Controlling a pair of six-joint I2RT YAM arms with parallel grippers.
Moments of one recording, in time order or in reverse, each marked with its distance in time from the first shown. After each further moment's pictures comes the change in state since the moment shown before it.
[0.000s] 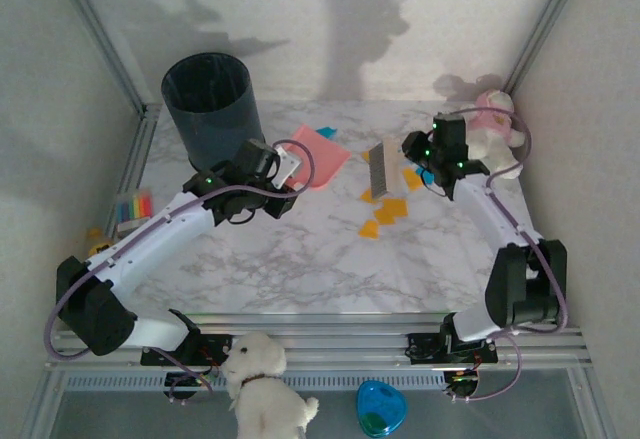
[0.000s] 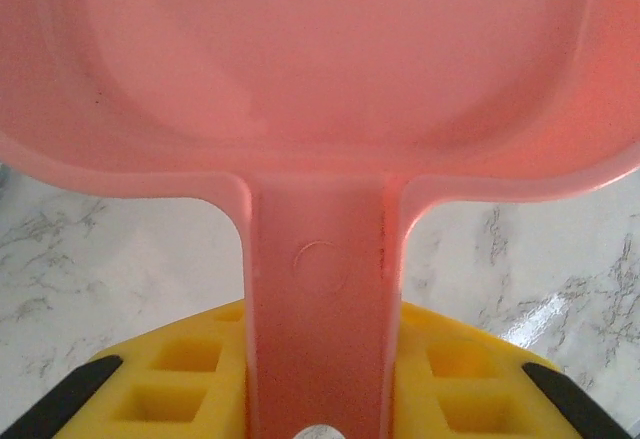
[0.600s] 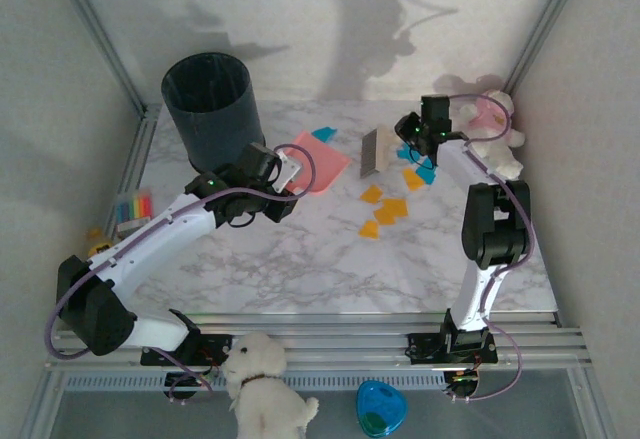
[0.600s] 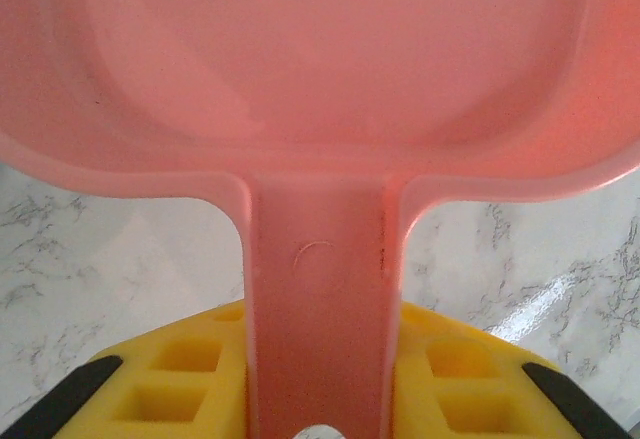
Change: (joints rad) left arm -0.007 0.000 -0.016 -0.008 -0.004 -0.003; right arm -0.030 0.393 0.292 0.022 -0.019 0.142
